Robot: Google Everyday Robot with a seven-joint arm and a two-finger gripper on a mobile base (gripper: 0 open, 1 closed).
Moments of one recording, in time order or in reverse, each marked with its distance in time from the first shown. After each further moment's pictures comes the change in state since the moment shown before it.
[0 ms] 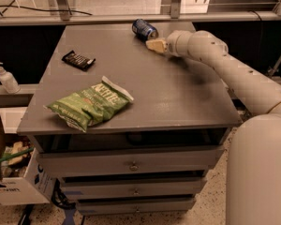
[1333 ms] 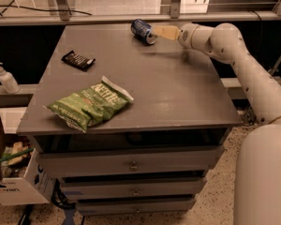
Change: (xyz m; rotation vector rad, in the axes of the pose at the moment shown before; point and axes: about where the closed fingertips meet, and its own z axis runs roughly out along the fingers) arm -0.035 -0.022 -0.027 -0.150 -0.129 0.400
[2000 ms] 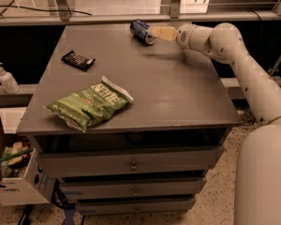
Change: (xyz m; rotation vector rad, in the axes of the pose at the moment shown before) arm 0.005 0.014 0.001 -0.055 0.016 0.001
